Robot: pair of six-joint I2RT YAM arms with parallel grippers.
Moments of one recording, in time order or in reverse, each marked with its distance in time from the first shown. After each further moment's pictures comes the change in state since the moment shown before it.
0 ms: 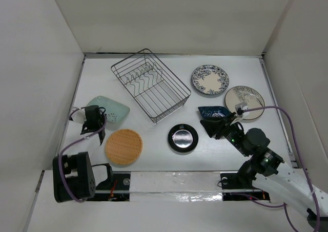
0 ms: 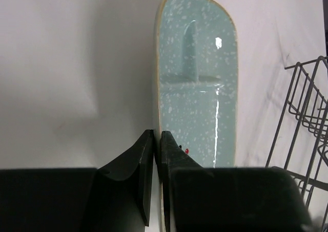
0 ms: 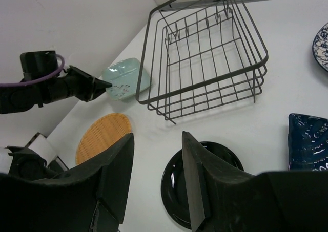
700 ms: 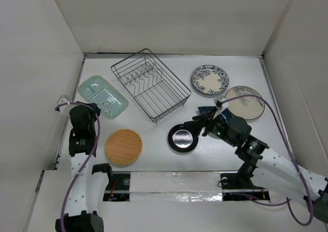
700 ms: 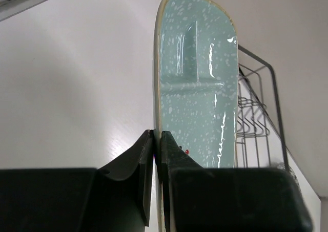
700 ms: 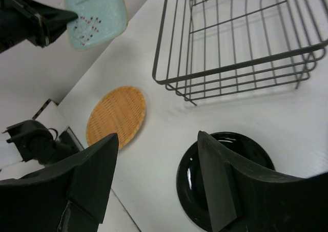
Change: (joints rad) left arm 0.007 -0.549 0.176 -0.389 0.098 0.262; right arm 0.005 0.283 0.050 0.117 -0.149 0.025
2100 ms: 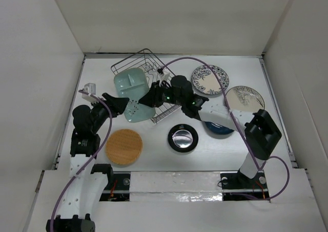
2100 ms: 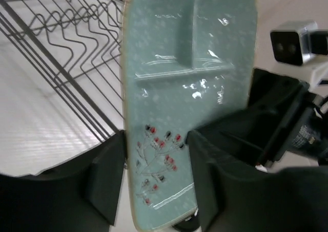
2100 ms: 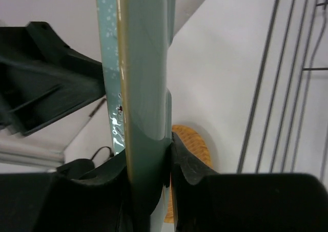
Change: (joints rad) left arm -0.118 -0.017 0.012 0.181 0.662 0.102; right arm 0.011 1.043 0.772 0.209 -0.314 0.135
